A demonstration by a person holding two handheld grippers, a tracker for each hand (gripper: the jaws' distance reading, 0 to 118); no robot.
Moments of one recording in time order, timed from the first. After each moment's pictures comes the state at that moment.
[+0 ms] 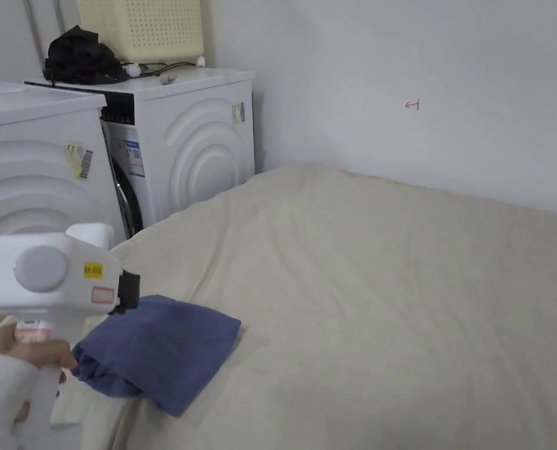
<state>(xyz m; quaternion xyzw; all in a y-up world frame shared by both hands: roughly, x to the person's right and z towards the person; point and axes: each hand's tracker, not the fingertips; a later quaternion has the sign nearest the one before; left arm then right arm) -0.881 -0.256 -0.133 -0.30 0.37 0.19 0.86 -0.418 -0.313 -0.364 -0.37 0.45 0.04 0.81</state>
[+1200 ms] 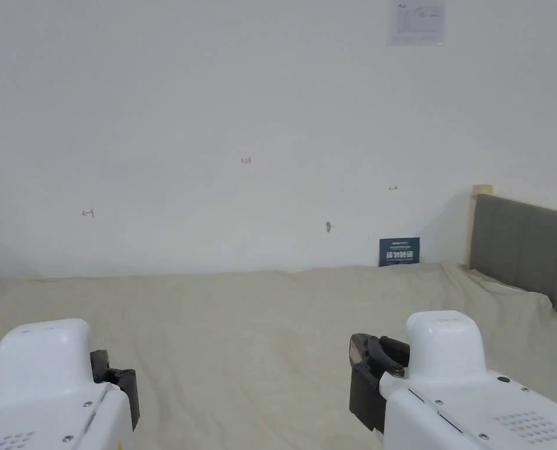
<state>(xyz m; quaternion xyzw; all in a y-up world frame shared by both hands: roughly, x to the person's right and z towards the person) -0.299 -0.175 -0.137 -0.07 0.24 0.03 0.97 -0.073 -0.184 -0.222 -0.05 0.27 -0.05 0.96</state>
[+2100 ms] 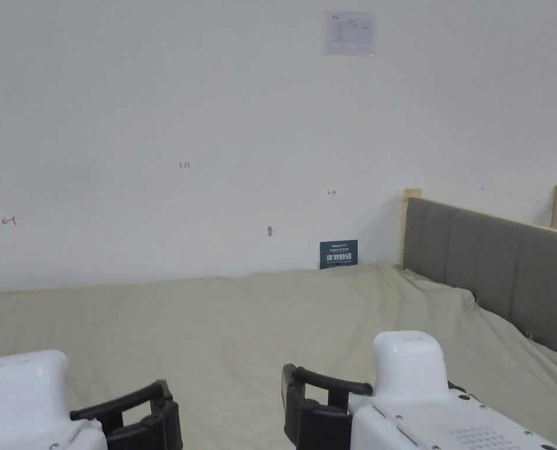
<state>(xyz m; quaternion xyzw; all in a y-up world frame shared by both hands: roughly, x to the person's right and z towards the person) -0.285 -0.183 -0.153 -0.10 0.13 0.04 0.98 -0.062 -0.200 -0.226 -0.08 0.21 -0.05 0.97</state>
